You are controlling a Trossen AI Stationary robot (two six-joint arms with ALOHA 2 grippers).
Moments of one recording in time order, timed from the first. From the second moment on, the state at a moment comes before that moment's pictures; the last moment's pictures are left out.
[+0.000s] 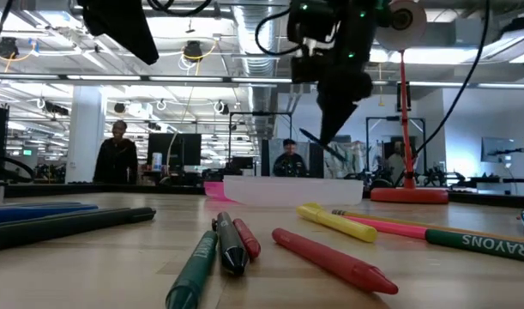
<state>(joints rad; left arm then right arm) -0.48 1.41 1.17 -0.95 -0.59 -0.86 -0.12 1.75 1.32 -0.83 0.13 -0.08</state>
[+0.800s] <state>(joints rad) -0.49 1.41 1.17 -0.95 -0.61 -0.86 -0.11 1.85 1.34 -0.72 0.16 -0.26</state>
